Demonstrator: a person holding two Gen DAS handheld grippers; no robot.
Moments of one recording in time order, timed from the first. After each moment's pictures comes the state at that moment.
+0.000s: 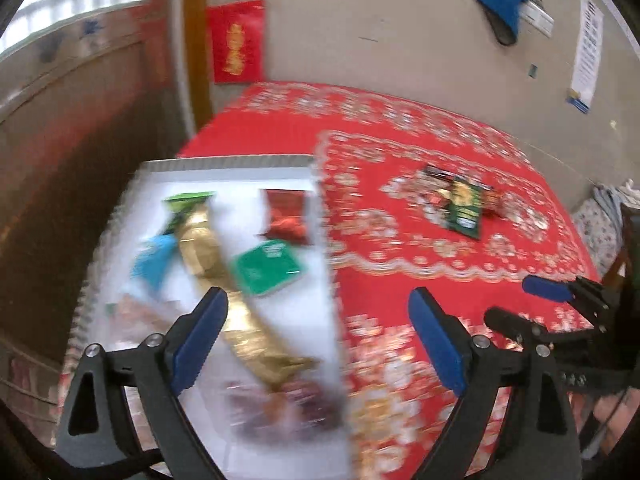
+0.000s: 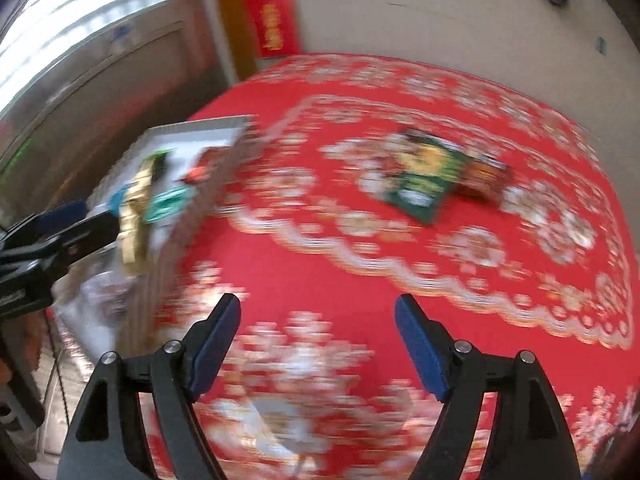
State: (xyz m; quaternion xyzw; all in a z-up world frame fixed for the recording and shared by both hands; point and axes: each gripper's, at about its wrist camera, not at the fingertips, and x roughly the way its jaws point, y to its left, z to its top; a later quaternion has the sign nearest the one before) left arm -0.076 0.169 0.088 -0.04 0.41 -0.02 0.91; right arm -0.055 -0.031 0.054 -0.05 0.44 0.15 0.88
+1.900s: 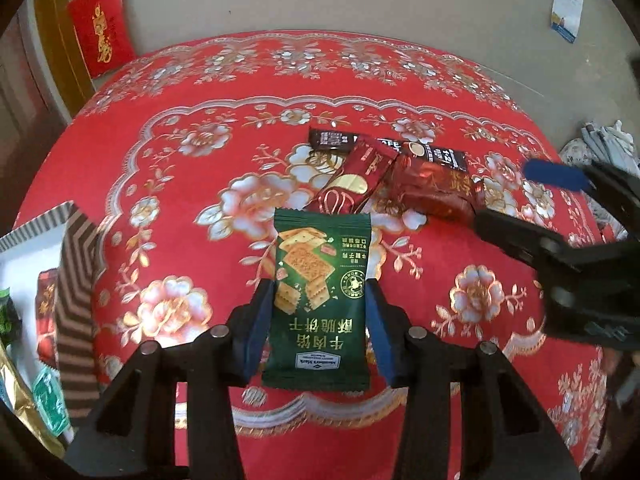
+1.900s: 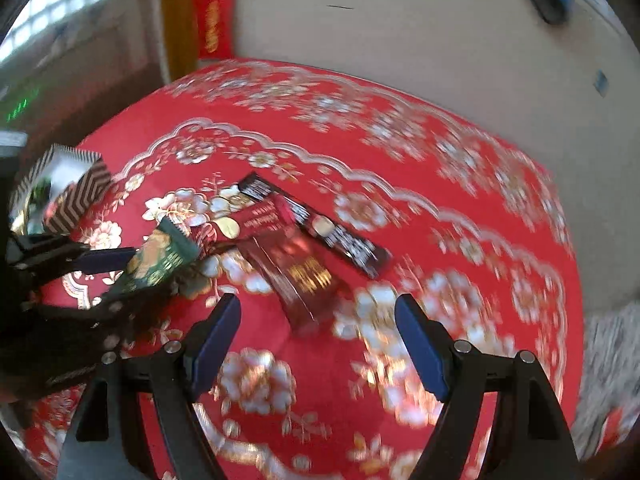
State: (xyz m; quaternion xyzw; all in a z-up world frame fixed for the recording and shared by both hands) left arm 0.074 0.030 0.024 0.02 0.49 -0.09 0.87; right arm 0.081 -0.097 0.056 -0.17 0.41 0.15 0.88
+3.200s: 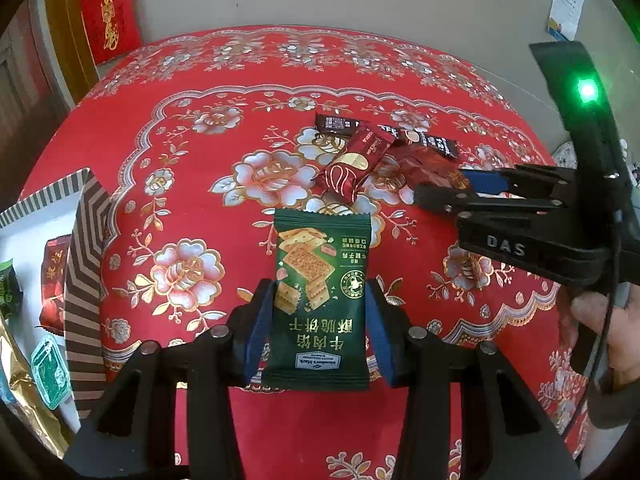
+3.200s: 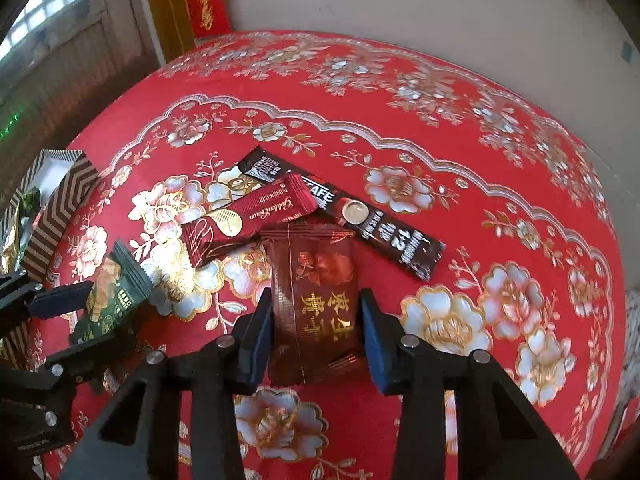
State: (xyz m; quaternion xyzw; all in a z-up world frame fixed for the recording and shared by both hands) left arm 0.055 0.040 0.026 0.00 0.49 -0.10 0.86; right arm 0.101 -0.099 0.025 -0.11 0.47 0.15 0.87
